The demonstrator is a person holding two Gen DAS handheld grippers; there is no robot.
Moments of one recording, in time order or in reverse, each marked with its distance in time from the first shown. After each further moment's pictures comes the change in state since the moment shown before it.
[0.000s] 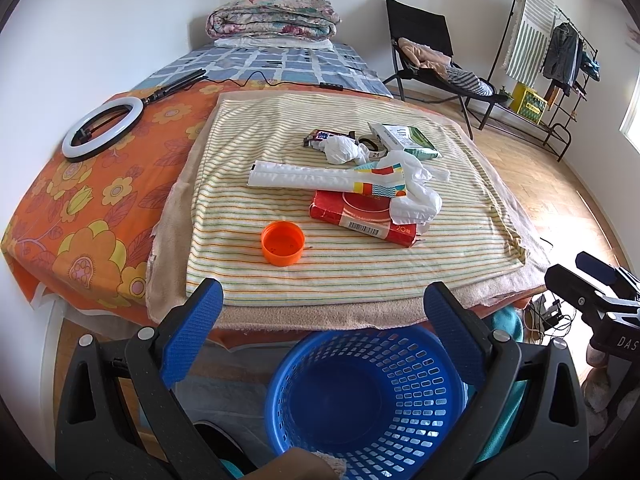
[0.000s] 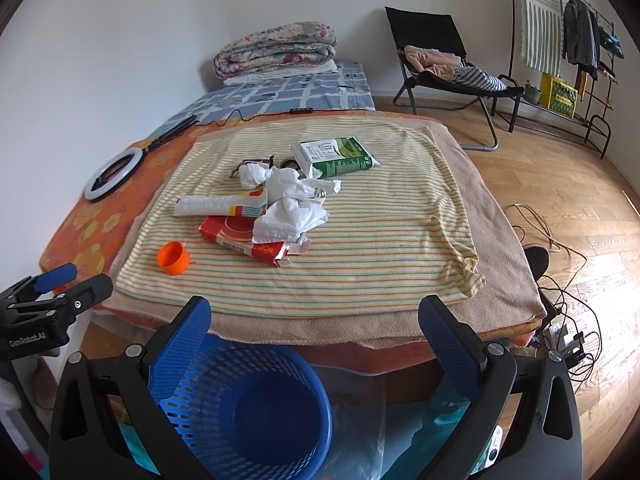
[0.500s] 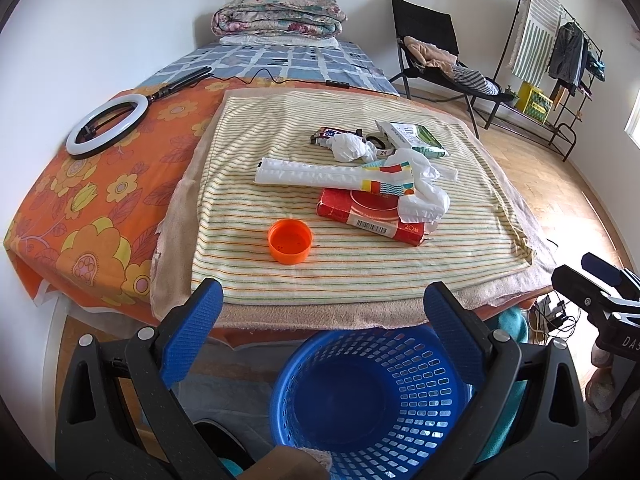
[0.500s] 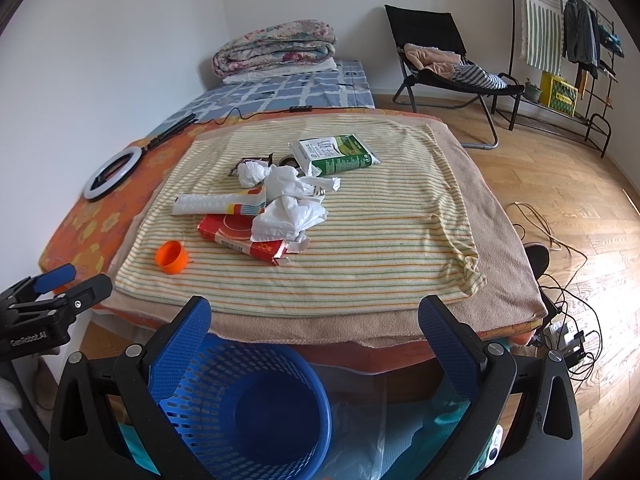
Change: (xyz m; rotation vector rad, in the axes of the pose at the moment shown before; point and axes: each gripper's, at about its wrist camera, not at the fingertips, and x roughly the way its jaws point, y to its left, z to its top) left arm 0.007 0.005 -0.005 -0.011 0.002 0.017; right arm 0.001 0.000 0.000 0.001 0.005 0.000
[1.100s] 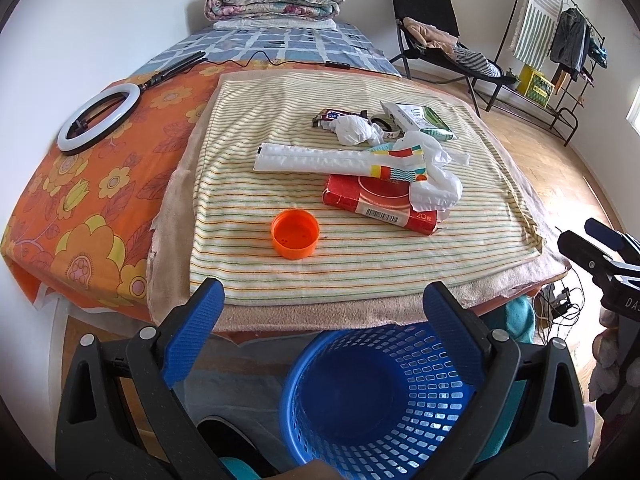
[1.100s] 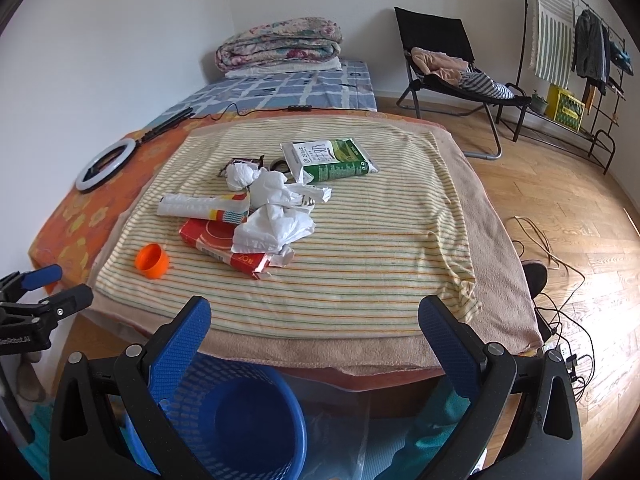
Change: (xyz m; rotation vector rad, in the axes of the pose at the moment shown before) left arm 0.020 0.009 0.011 0.022 0.088 -0.006; right arm 0.026 -0.012 0.018 -0.065 0.001 -0.010
